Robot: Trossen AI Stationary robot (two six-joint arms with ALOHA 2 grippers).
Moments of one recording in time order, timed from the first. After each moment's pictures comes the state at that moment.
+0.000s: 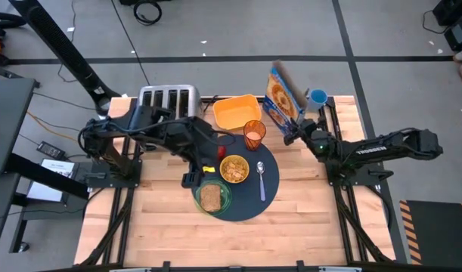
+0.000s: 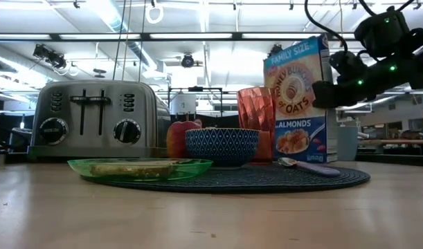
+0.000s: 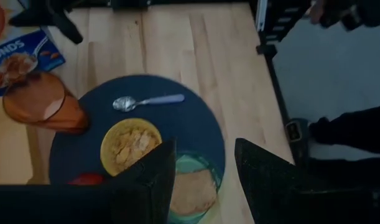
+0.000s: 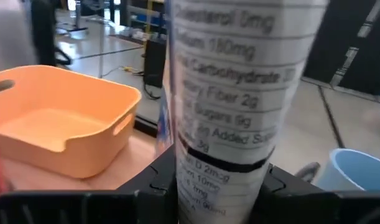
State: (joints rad) left arm -0.15 1.73 2.24 -1.33 0.04 -0.08; right arm -0.24 0.96 0.09 0.68 0.90 0.00
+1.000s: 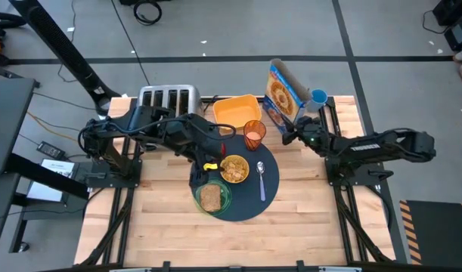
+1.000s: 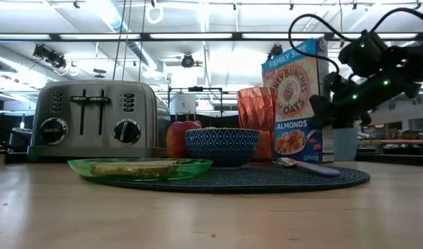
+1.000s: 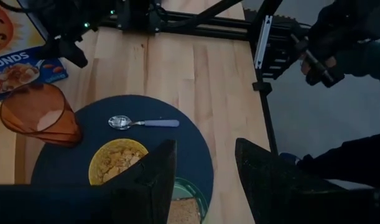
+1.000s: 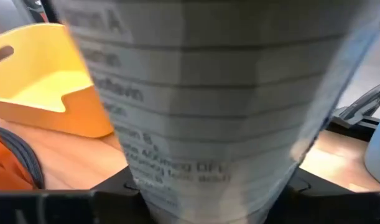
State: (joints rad) left arm -0.16 1.73 2.24 -1.22 0.02 -0.21; right arm -0.44 1.07 0.12 0.51 0.57 0.32
